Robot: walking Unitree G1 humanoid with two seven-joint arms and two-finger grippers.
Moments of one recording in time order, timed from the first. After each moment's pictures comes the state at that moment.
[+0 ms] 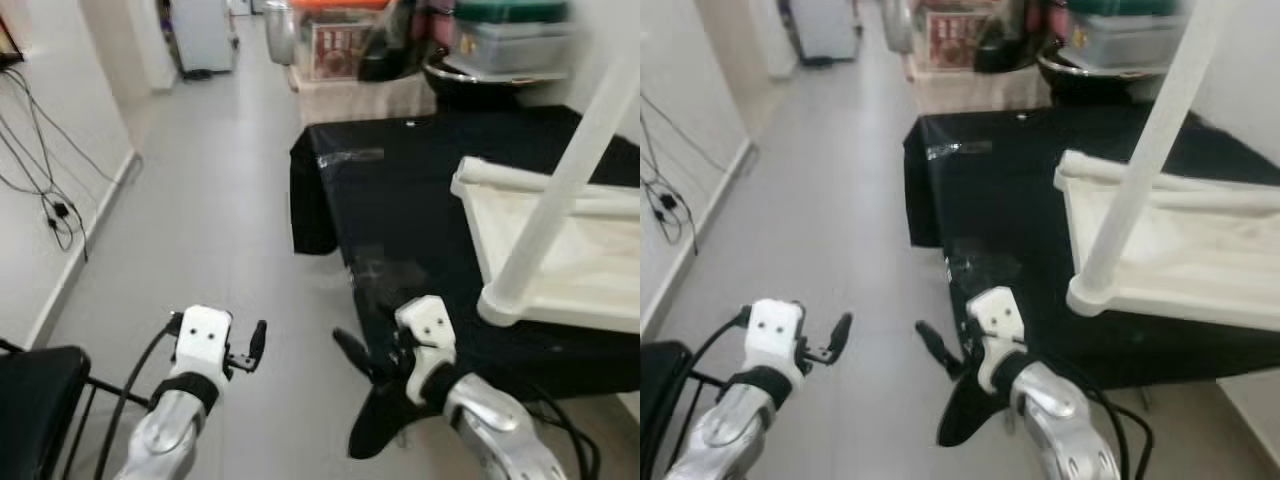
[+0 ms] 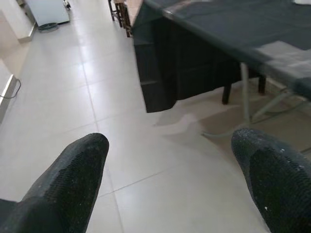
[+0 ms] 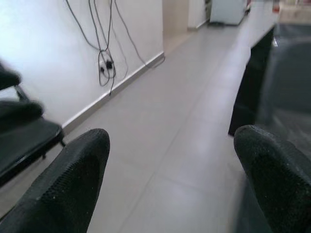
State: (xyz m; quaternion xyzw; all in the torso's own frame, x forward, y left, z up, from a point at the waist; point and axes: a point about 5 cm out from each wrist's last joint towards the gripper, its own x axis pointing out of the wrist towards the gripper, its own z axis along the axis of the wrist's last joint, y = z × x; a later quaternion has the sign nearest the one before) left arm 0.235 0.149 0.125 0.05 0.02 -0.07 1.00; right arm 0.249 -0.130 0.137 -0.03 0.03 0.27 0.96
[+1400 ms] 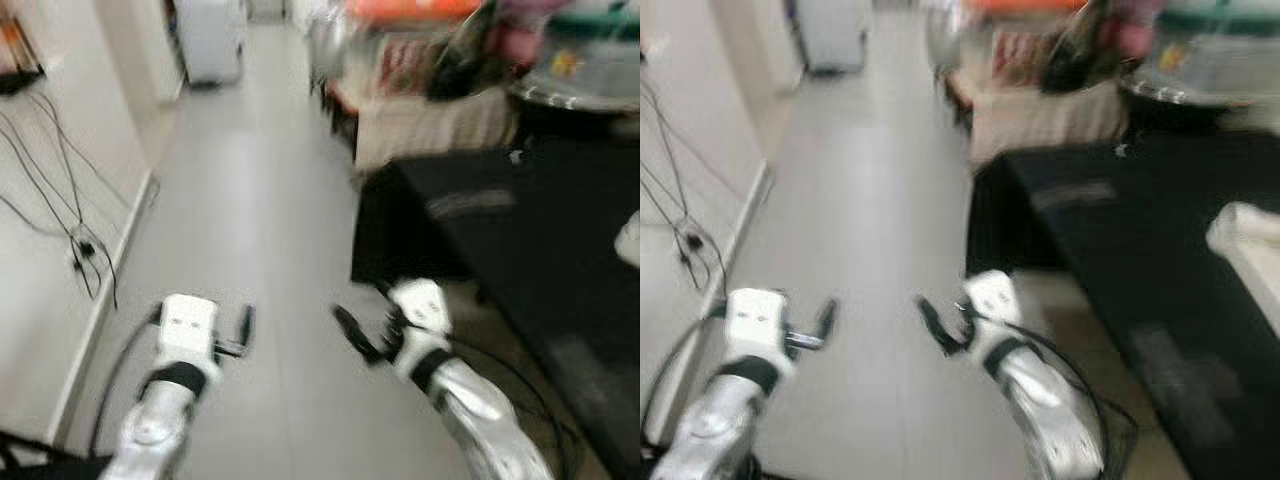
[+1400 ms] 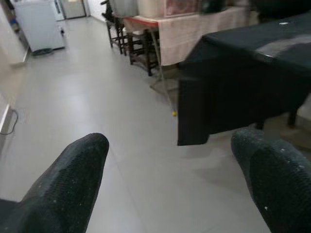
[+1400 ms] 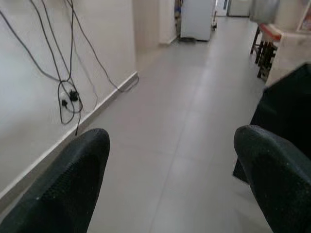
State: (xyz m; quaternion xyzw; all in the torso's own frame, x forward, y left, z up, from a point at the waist) left arm 0.245 0.148 0.142 0.03 -0.02 -0.10 0.99; right arm 0.267 -0.135 0.137 -0.03 0.02 0.22 0.98
